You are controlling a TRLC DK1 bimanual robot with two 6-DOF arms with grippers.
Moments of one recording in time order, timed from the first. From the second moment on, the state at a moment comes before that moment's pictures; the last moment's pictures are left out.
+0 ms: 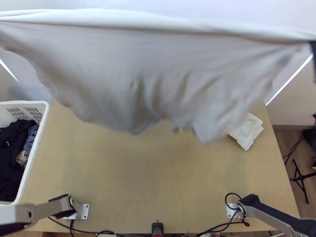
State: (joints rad) left arm 0.41 1.33 2.17 -0.60 0.30 -0.70; right arm 0.43 1.13 2.12 -0.72 0.16 0.43
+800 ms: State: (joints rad) left arm 0.40 0.80 1.55 -0.81 0.39 -0.66; right arm 0.48 0.76 1.53 -0.89 0.12 0.48
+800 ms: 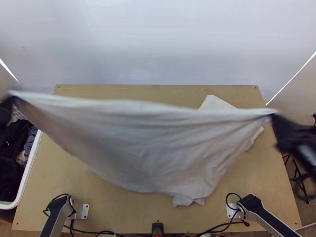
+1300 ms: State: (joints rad) left arm 0.17 0.92 1.13 -0.47 0.22 -0.63; right arm 0.48 0.99 1.13 -0.29 0.12 0.44
